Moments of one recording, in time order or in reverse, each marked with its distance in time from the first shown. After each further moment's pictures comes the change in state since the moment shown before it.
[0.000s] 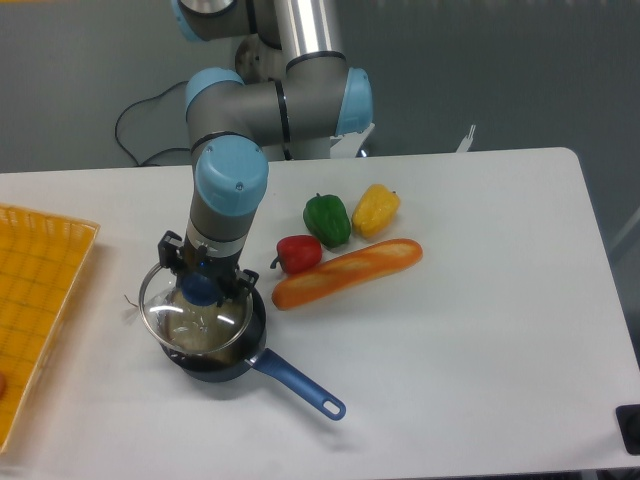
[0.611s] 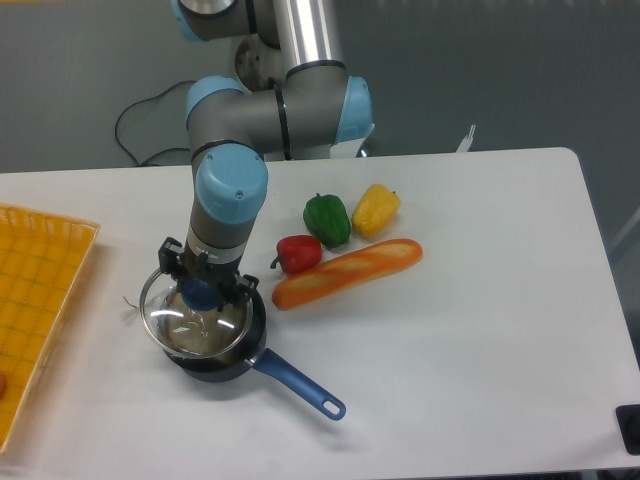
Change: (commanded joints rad) arm -0.005 -0.023 0.011 0.002 0.003 -0.002
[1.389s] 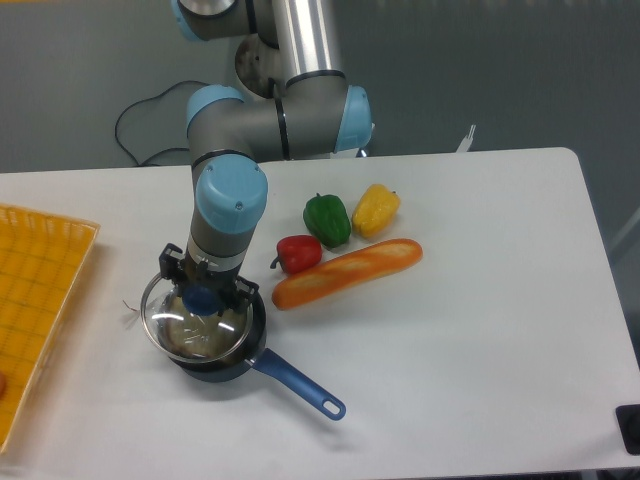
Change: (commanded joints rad) arm -0.002 -0.014 0.003 0.000 0.002 0.000
